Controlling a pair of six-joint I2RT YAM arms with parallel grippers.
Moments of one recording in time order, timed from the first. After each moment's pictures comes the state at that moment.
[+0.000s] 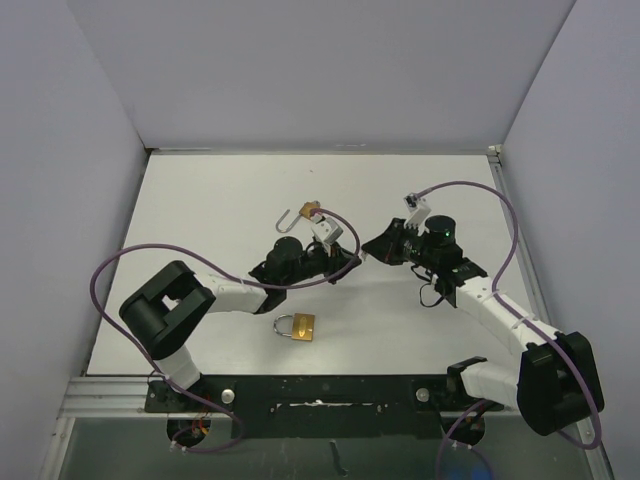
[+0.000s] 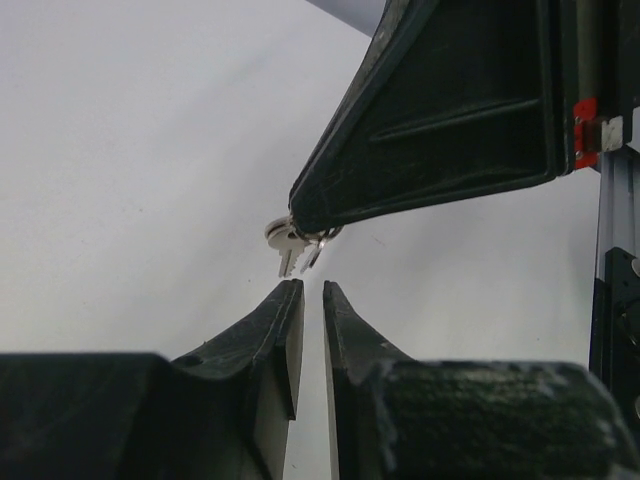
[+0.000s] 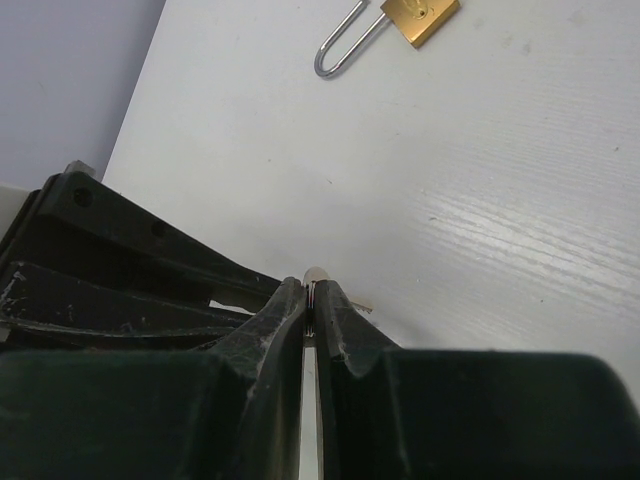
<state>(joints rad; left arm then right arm) -0.82 1.70 0.72 0.87 0.29 -0.29 0.34 1.17 0.65 0.13 -0.45 0.55</state>
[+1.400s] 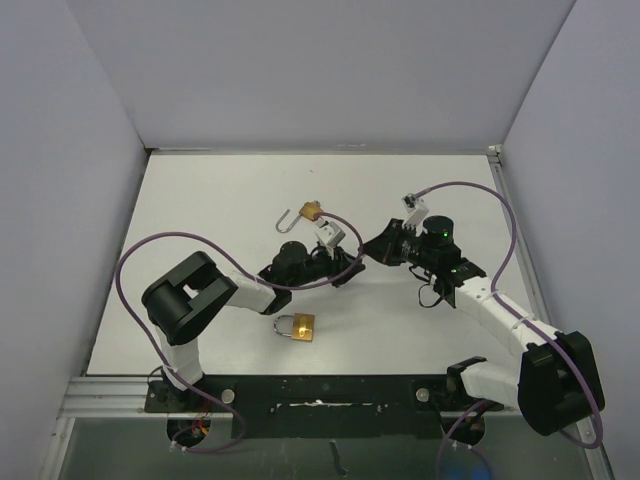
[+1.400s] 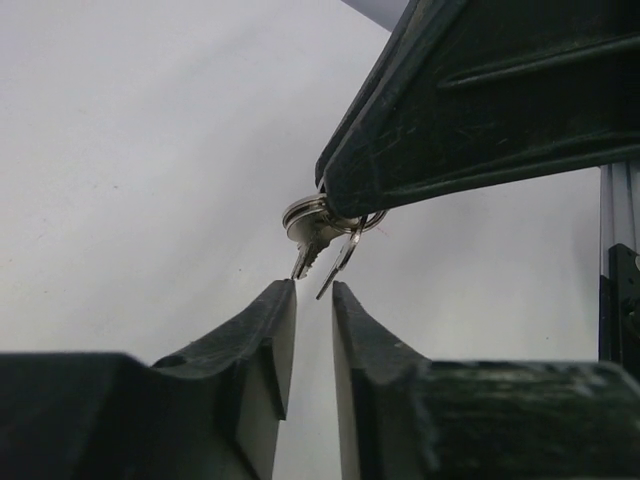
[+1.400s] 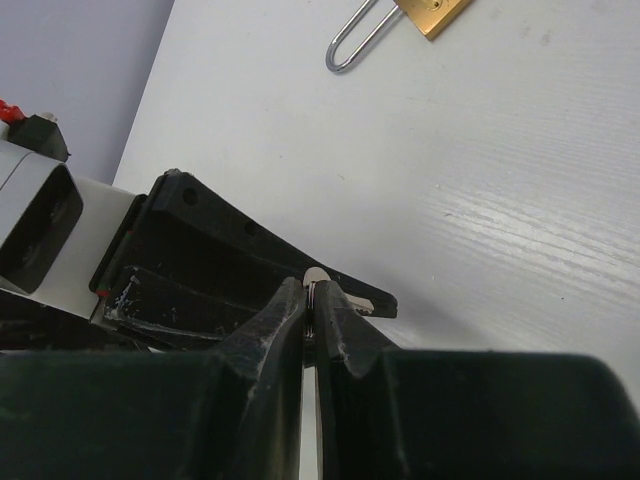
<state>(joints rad) -0.82 1.84 0.74 1.00 0.31 -0.34 0.35 1.17 0.65 0.12 -0.45 0.57</state>
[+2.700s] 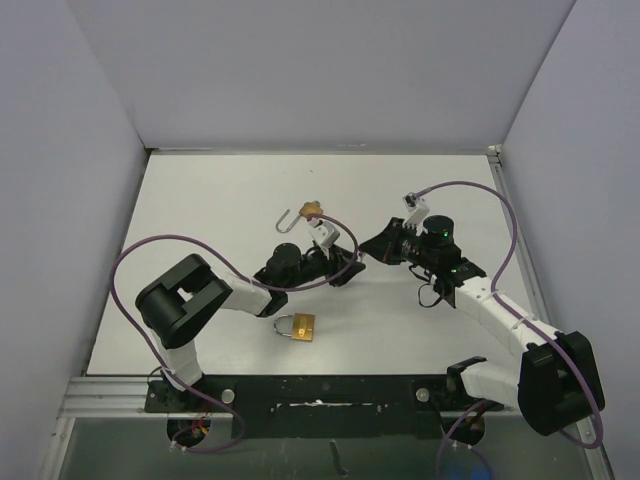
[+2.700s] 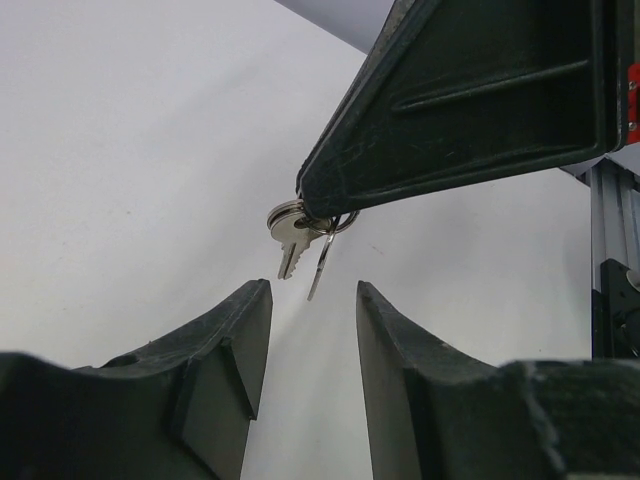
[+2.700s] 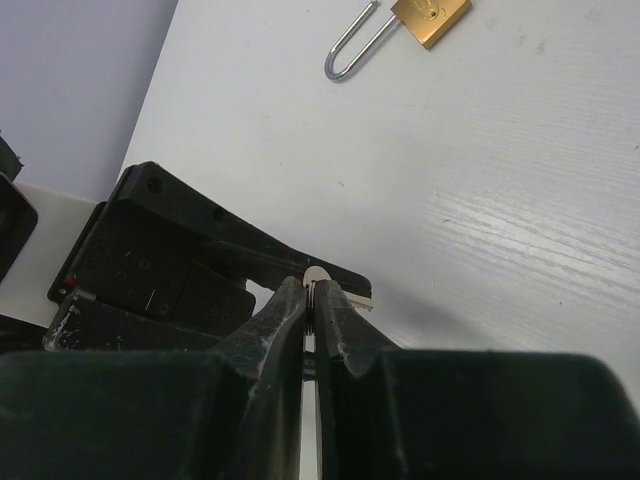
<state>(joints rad) -0.82 1.80 0.70 1.08 0.30 -0.34 0.35 1.17 0.65 0.13 -0.44 0.58</state>
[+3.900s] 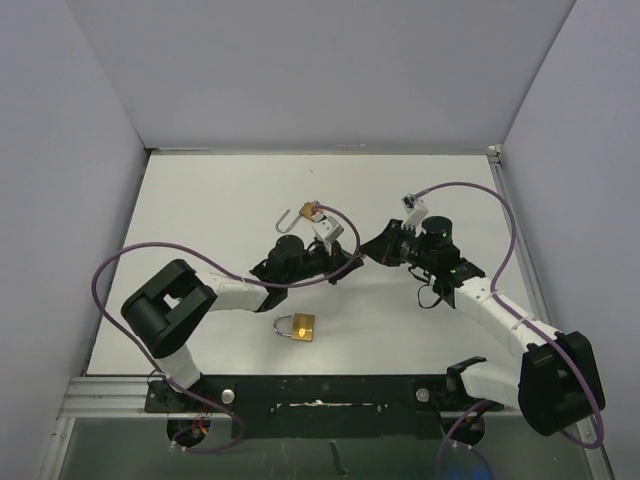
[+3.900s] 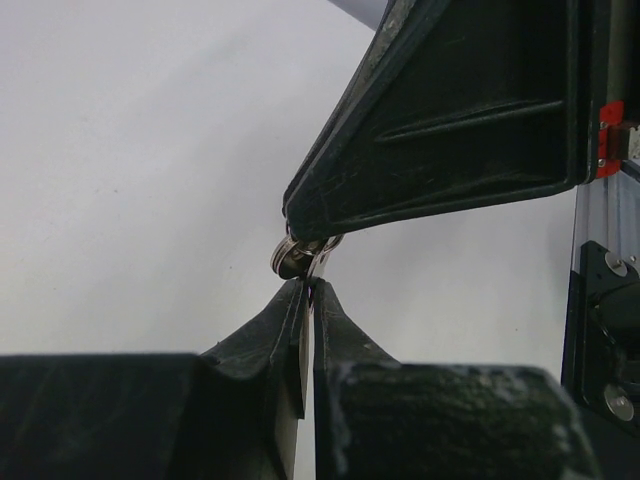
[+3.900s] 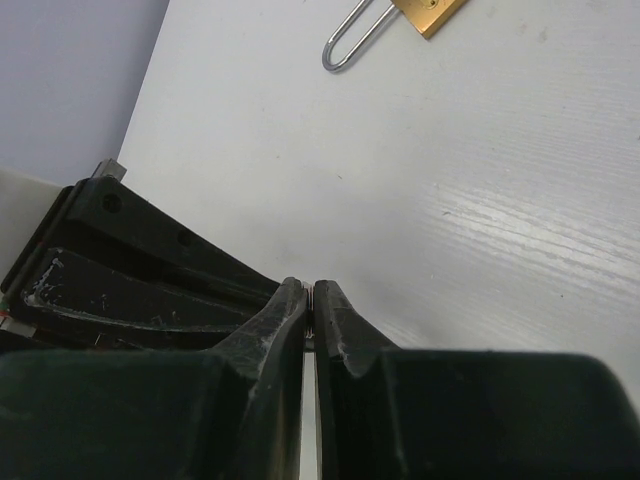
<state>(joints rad) -0.82 1.73 0.74 0.89 0.33 -0.34 0.36 1.17 0.65 0.12 -0.43 0.58</state>
